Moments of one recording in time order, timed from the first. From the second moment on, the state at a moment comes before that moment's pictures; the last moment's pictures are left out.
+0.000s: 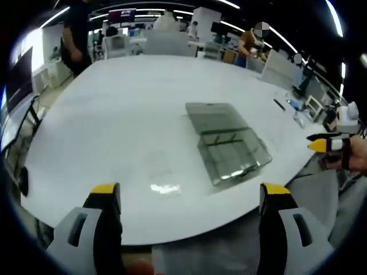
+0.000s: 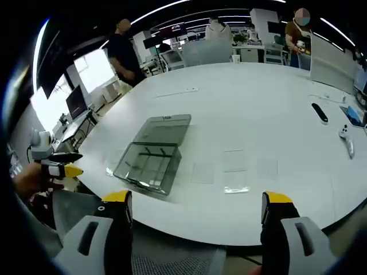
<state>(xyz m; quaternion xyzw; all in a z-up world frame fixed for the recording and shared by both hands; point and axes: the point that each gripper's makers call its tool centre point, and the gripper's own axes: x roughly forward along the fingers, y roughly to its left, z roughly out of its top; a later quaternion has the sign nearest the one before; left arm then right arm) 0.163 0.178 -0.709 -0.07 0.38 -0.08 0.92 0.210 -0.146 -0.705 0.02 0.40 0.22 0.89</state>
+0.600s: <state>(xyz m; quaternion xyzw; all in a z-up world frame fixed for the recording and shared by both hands) 0.163 0.176 -0.709 -0.07 0.38 -0.08 0.92 0.212 -0.147 -0.704 0.02 0.40 0.22 0.89</state>
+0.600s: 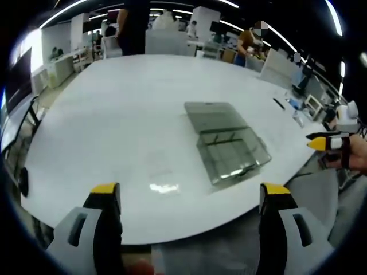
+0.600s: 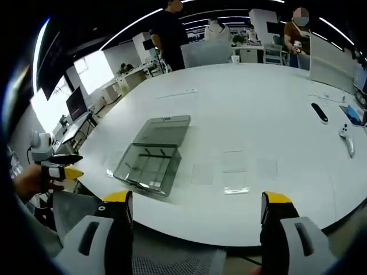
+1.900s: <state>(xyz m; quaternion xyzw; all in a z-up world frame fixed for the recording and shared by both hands) 0.168 0.172 -0.709 -0.06 0.38 -0.09 0.92 0.219 -0.148 -0.703 0.02 0.40 0.22 0.89</state>
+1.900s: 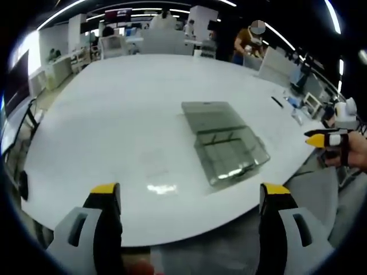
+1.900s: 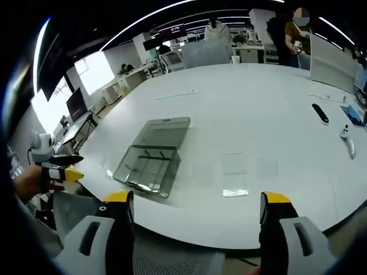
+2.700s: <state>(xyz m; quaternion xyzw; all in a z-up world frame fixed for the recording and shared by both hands) 0.164 0.164 -0.711 -0.06 0.39 -0.10 0.91 0.231 -0.150 -0.718 0.02 0.41 0.23 0.88</state>
